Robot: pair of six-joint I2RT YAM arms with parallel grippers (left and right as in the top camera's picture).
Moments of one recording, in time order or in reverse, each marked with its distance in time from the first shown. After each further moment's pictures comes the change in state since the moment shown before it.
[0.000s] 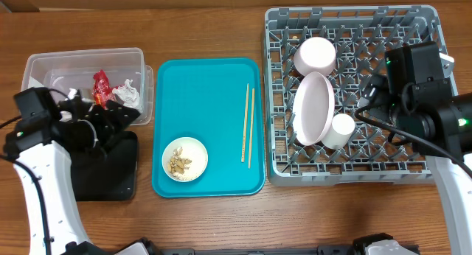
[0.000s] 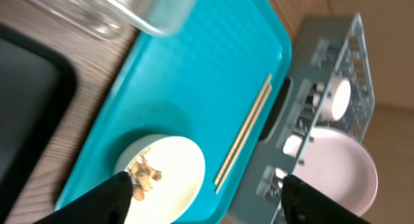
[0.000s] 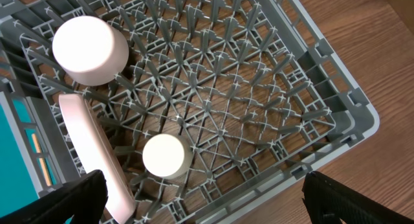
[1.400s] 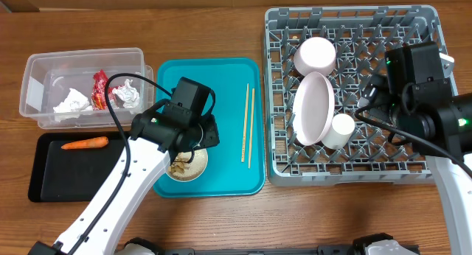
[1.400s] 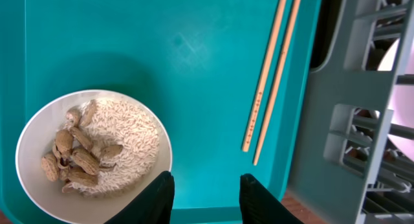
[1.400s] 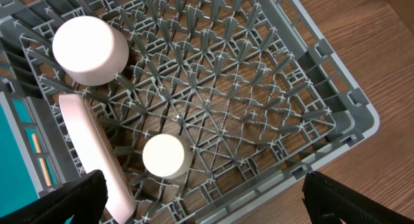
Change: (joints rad) left arm -0.889 0.013 0.000 0.079 -0.644 -0.320; right arm 0.000 0.000 0.000 0.000 0.000 0.000
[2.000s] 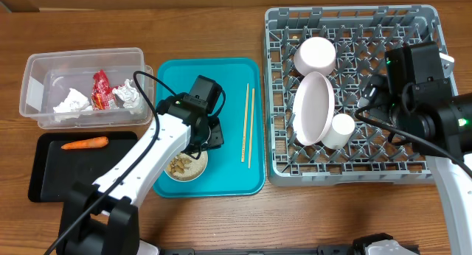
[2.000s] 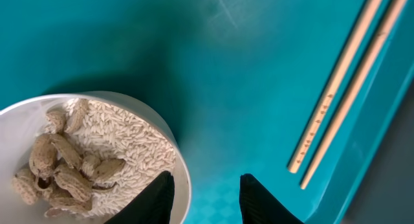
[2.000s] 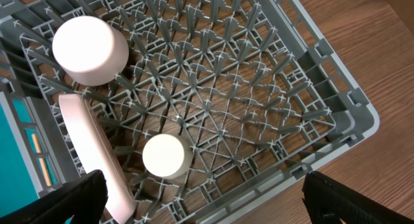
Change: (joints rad) left arm 0.000 0.242 0.000 0.018 -0.017 -0.007; right arm 0.000 0.000 0.000 0.000 0.000 0.000
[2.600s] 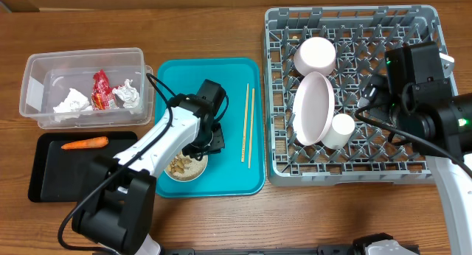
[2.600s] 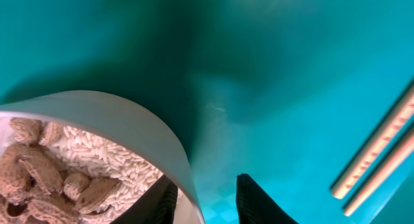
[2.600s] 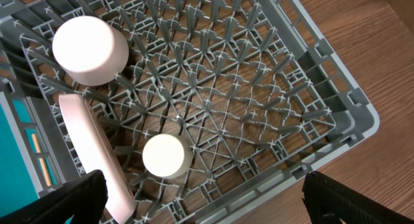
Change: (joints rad) left arm -0.003 0.136 0.000 -0.006 -0.003 0.000; right arm 0.000 0.000 0.000 0.000 0.000 0.000
